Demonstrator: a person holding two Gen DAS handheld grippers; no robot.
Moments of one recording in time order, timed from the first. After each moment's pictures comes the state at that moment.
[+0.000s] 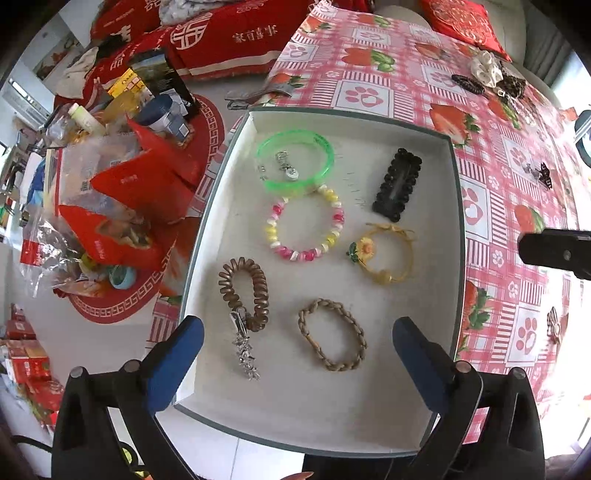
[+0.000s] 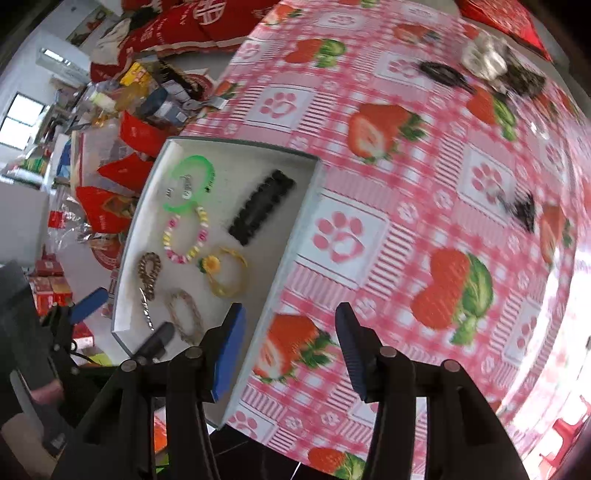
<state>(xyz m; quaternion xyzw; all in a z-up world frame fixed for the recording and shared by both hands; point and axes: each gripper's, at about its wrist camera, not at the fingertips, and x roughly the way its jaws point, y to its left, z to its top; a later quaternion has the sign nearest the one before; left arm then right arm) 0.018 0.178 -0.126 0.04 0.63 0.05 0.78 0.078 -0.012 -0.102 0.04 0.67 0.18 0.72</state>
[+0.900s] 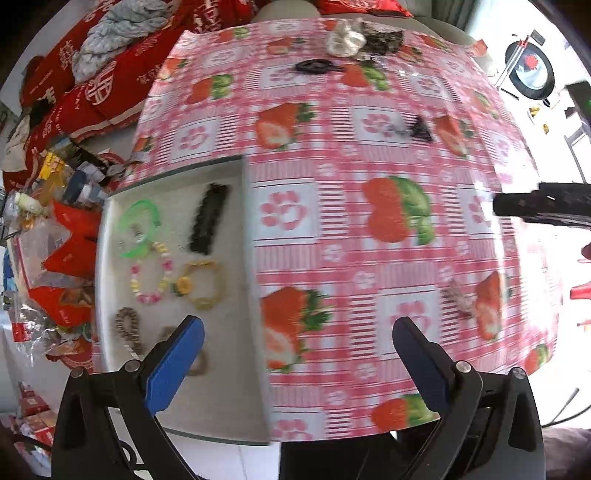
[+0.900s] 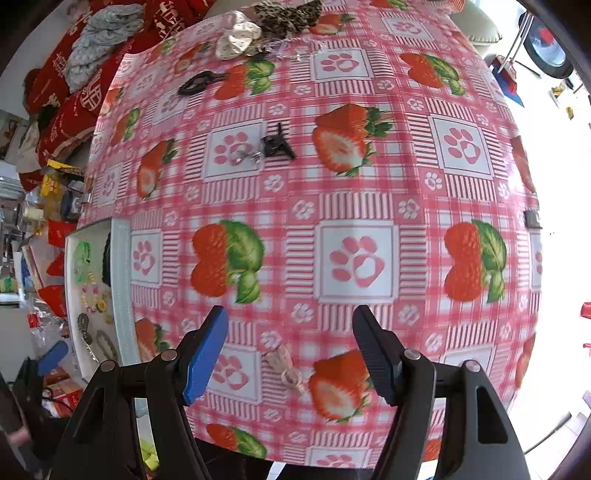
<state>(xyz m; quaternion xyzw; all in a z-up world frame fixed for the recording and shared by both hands) 0.018 0.009 -0.090 0.10 0.63 -0.08 0.76 0.055 -0.228 -0.110 0.16 0.67 0.01 0.73</state>
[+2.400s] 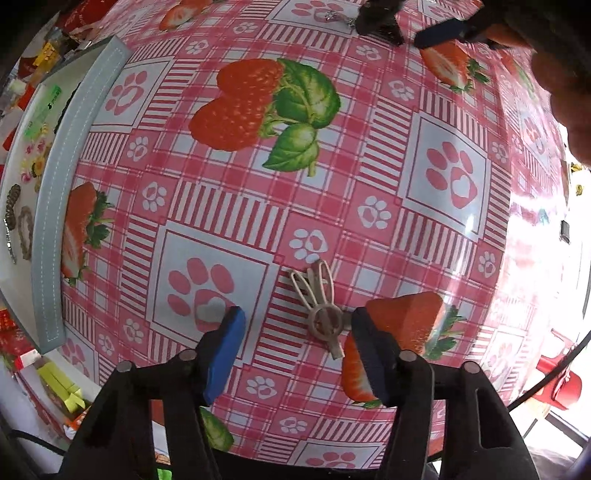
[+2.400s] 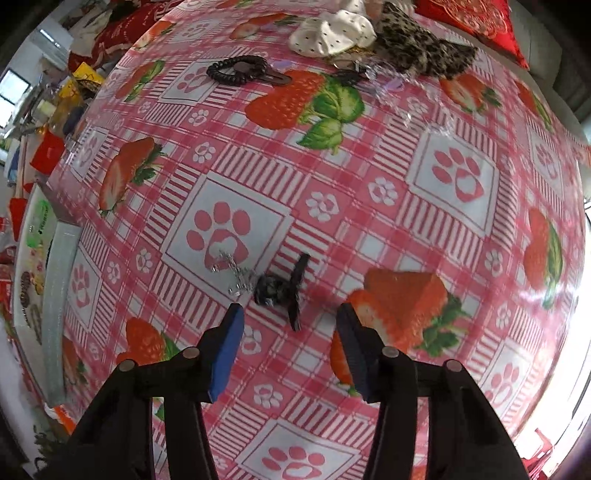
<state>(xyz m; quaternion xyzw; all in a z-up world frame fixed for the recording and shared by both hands) -0.012 -0.141 -0.196 -0.04 0.73 0.02 0.69 0.198 -0.202 -0.177 -0.05 0.66 0.16 0.74</state>
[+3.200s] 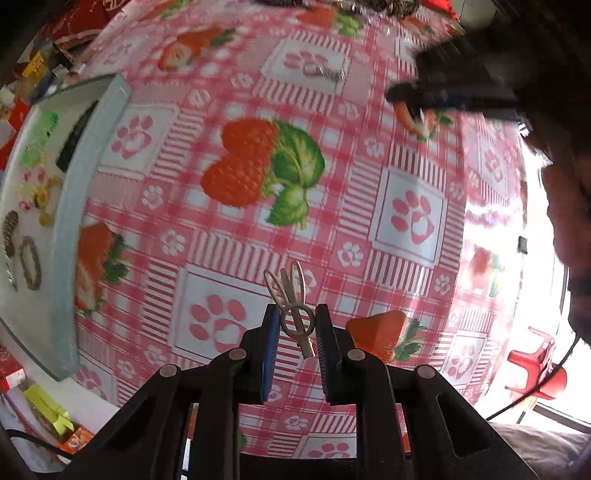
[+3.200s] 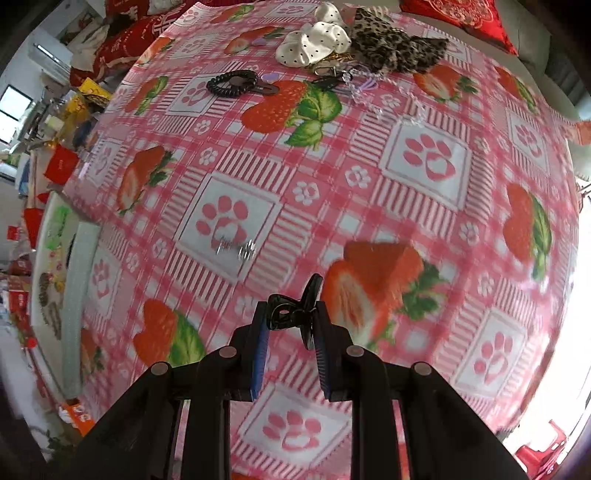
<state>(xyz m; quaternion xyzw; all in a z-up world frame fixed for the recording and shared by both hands) 0.021 -0.119 -0.144 -0.07 0.70 -0.03 0.71 0.175 -0.237 -0.152 0.00 0.66 0.16 0.73</state>
